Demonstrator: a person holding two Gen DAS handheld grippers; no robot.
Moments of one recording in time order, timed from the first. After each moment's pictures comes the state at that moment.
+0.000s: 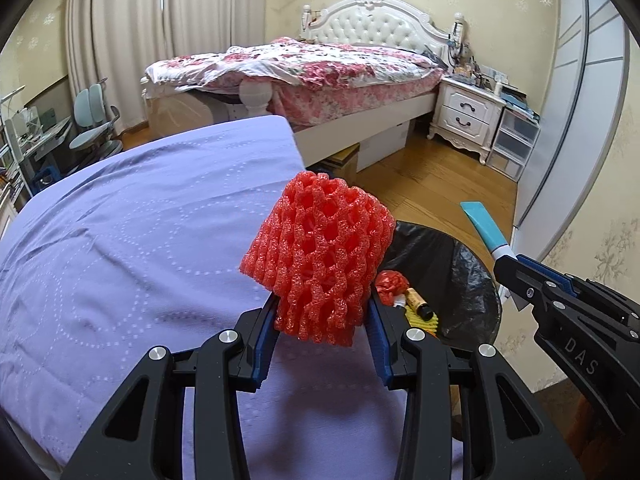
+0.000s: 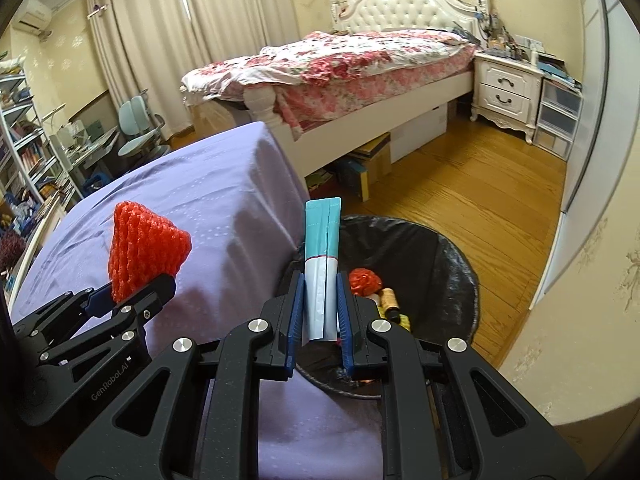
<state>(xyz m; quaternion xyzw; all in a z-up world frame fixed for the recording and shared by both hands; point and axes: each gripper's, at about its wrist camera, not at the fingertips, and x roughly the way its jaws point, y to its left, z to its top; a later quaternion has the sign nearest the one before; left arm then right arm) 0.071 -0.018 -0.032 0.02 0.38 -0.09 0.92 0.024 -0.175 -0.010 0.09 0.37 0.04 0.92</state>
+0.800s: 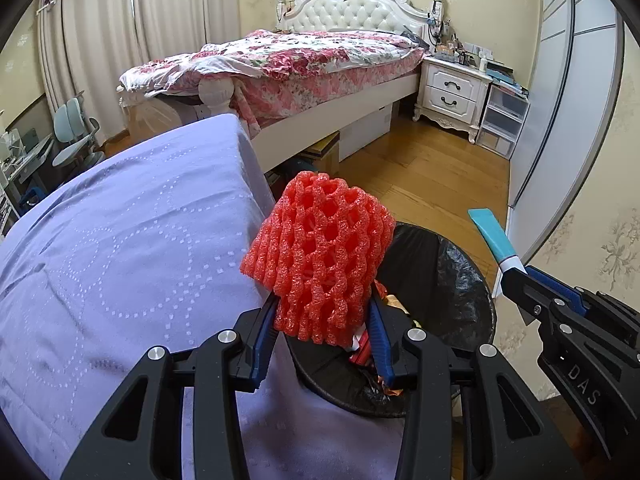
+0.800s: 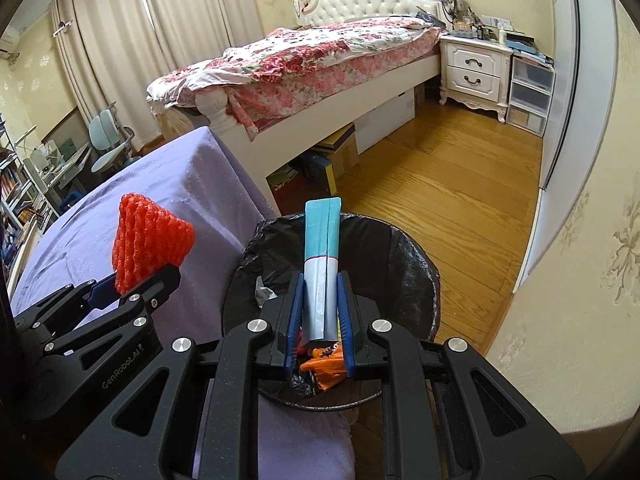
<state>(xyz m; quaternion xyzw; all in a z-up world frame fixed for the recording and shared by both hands) 0.105 -0.073 -0.050 0.05 0.39 -0.10 0.91 0.043 -0.223 -0.030 0.11 0.39 0.00 0.92</state>
